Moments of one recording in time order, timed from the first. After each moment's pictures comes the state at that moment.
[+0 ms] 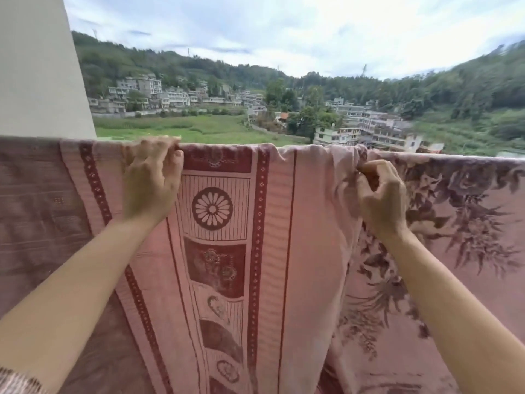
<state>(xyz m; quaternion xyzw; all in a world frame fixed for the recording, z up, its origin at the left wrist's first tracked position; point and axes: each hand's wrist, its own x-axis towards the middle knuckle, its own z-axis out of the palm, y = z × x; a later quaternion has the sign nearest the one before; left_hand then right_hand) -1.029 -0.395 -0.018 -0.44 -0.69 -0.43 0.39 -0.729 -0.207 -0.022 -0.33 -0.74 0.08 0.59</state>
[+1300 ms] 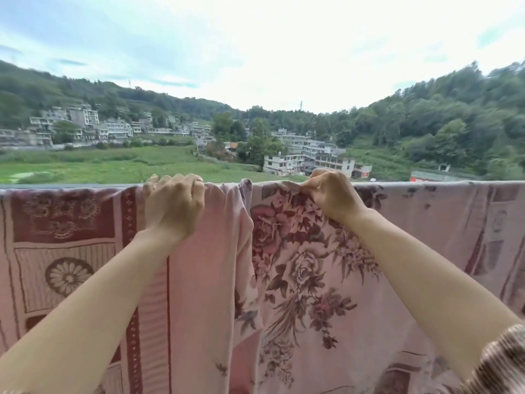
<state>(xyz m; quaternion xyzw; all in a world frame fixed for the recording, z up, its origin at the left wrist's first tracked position) -0.855 -0.251 0.016 -0.50 -0.74 -0.35 0.28 -0.600 -0.102 0.042 -0.28 -0.87 -0.05 0.40</state>
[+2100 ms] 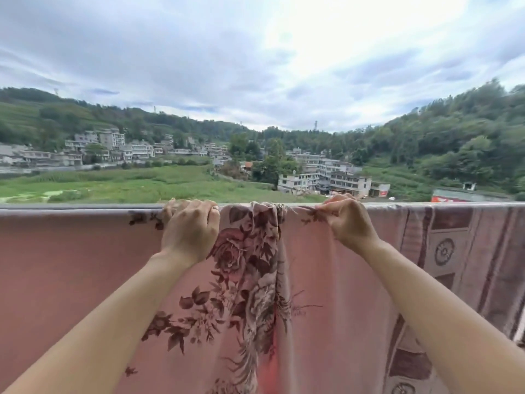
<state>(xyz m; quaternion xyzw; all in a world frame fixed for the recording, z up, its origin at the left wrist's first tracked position) -0.612 -0.069 0.011 -0.51 -0.73 -0.34 0.28 -0.358 0.080 0.031 -0.33 -0.82 0.03 0.46</state>
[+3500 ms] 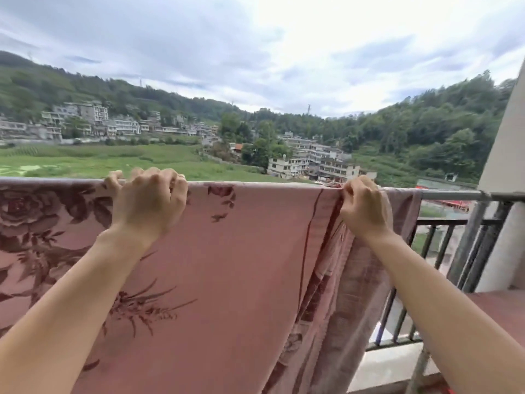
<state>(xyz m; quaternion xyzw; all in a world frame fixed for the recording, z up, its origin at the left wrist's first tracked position) -0.226 0.206 0.022 -0.44 -0.78 -0.31 0.32 0.065 0.387 0.020 -0.43 -0.75 -0.12 0.49</state>
